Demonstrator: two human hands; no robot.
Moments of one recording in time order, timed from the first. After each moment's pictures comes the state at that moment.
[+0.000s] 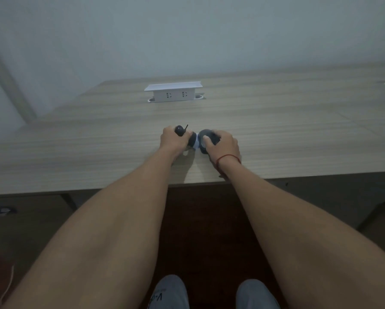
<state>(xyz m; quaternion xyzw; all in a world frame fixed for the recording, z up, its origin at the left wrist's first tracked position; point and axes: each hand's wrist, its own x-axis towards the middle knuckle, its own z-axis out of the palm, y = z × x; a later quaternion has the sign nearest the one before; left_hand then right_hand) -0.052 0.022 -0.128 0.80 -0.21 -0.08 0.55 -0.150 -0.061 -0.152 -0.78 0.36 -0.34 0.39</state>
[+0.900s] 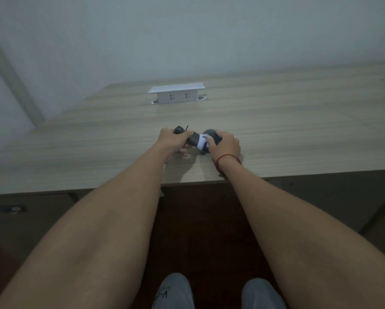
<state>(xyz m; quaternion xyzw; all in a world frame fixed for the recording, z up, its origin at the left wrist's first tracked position) -0.057 0.042 -0.113 0.77 -0.20 -0.18 0.58 -0.154 -0.056 -0.147 -0.76 0.38 -0.36 0.38</state>
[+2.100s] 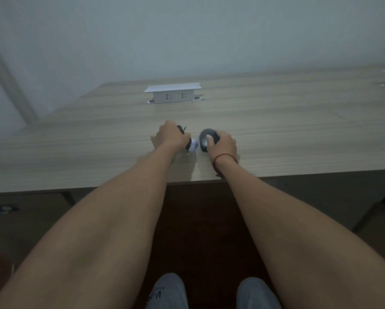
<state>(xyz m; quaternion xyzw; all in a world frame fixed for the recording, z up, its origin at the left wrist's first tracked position) -0.067 0.026 -0.109 0.88 -0.19 -0.01 0.43 -0.157 -0.058 -0.145 -0.76 0.39 -0.35 0.40</state>
